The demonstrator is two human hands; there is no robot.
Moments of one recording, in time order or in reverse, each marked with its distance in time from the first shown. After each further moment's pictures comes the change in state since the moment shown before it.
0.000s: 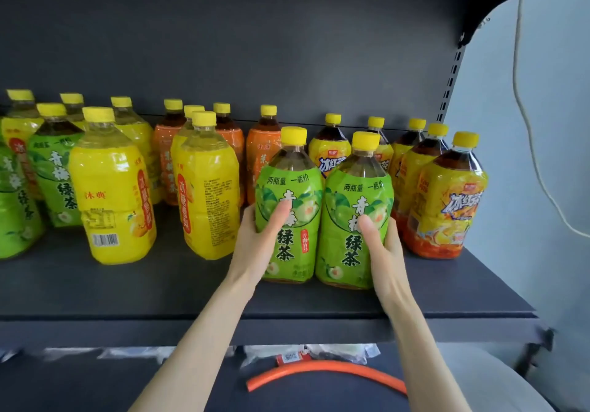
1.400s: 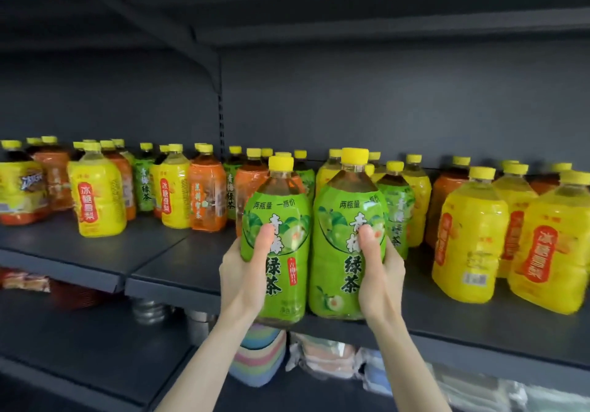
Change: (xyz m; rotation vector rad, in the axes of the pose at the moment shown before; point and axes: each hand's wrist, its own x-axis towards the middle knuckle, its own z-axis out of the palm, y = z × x) left_hand -0.053 0.095 -0.522 0.142 0.480 0.158; right_hand -0.137 -0.023 0.528 0.000 -0.022 -0.084
